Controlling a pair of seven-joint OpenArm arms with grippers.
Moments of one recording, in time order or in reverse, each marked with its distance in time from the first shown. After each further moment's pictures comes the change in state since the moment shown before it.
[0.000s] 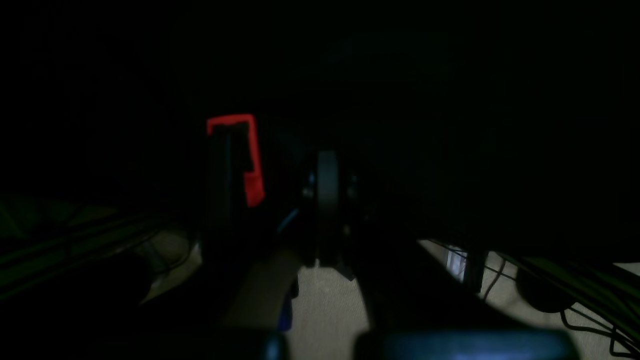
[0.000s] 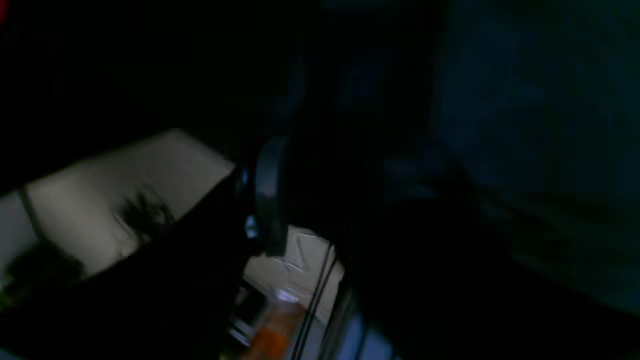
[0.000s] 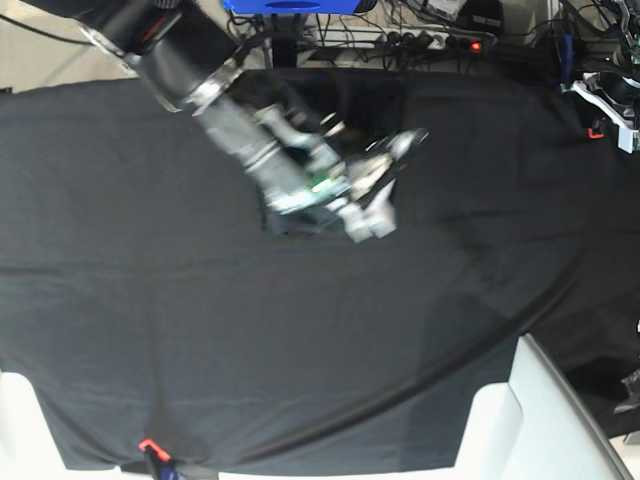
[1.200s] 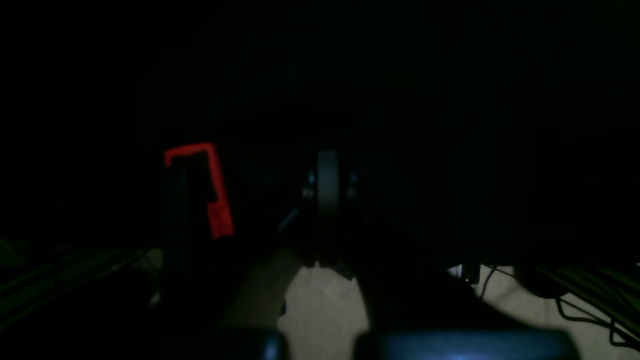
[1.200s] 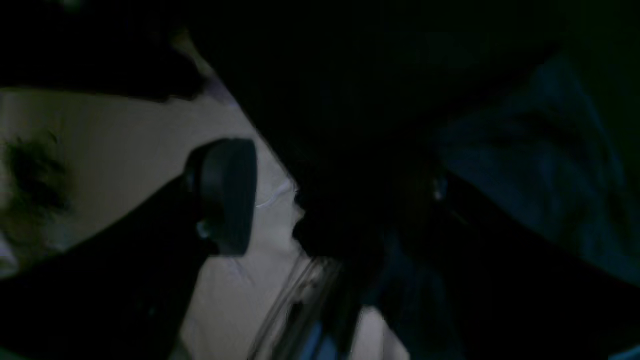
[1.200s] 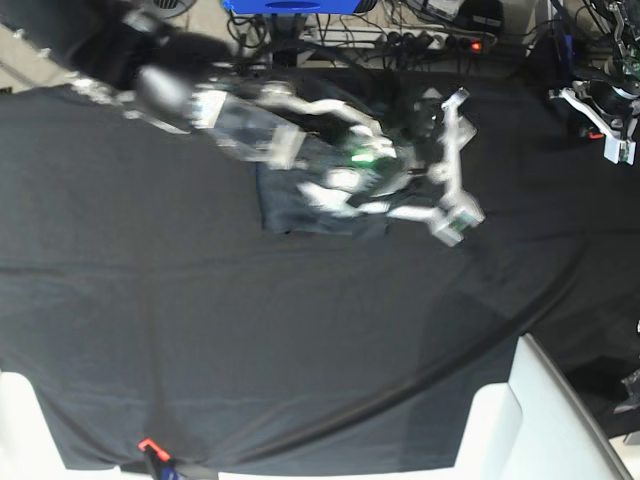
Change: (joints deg) left arm -1.3 -0.9 5.0 -0.2 -0.1 0.3 0.0; right arm 7.0 6.3 -9.7 21.4 1.7 -1.7 -2.4
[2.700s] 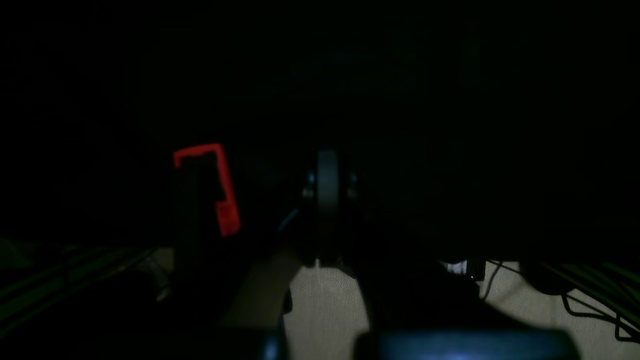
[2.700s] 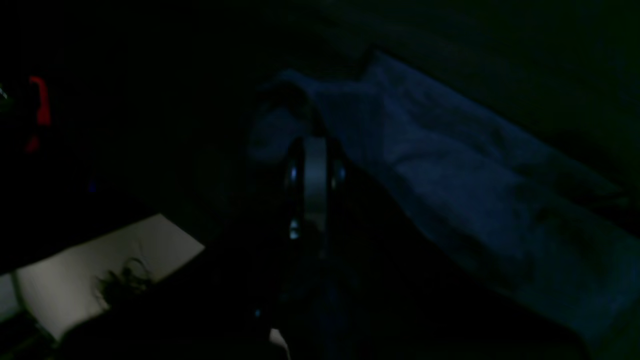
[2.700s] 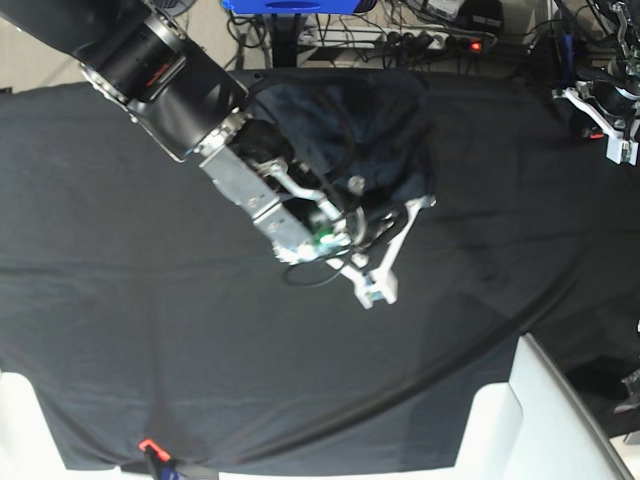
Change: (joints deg) left arm 0.3 -0.8 0.0 -0.1 0.0 0.2 0.0; right arm 1.7 -7.3 11.6 -28.0 2.0 4.2 15.0
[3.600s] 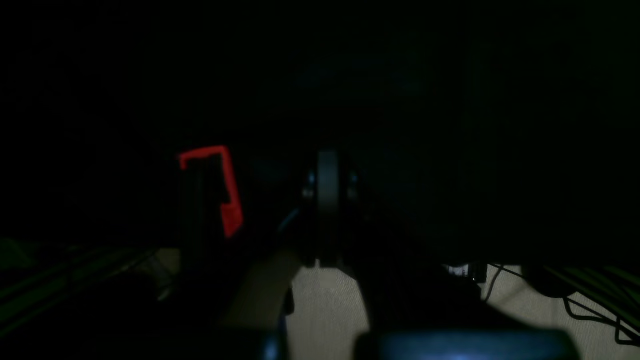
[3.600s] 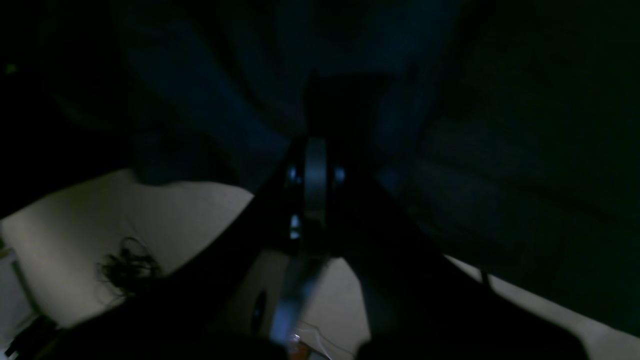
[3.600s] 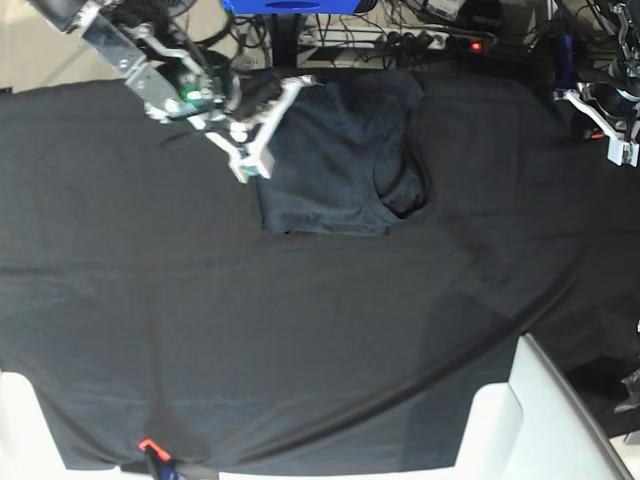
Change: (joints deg) left arm -0.3 -0.2 0.1 0.0 0.0 0.0 0.2; right arm -26.2 24.9 3.2 25.8 0.1 -5.9 1.5
